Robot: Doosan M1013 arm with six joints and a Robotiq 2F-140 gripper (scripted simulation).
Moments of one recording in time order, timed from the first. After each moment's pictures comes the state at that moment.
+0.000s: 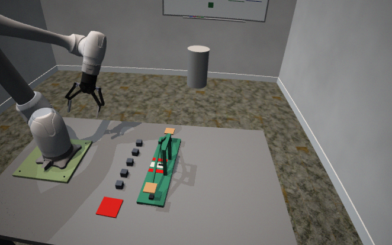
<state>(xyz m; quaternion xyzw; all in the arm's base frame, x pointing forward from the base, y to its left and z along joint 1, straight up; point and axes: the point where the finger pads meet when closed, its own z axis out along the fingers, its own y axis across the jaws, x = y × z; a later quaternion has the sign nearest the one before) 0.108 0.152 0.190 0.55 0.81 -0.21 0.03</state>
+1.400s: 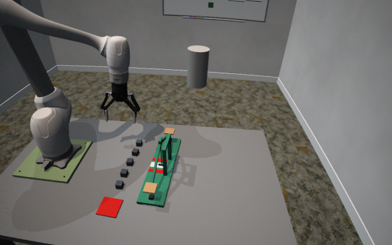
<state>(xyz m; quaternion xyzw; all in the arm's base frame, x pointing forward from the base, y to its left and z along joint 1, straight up) 0.313 0.178 0.158 0.63 0.78 -0.06 0.01</state>
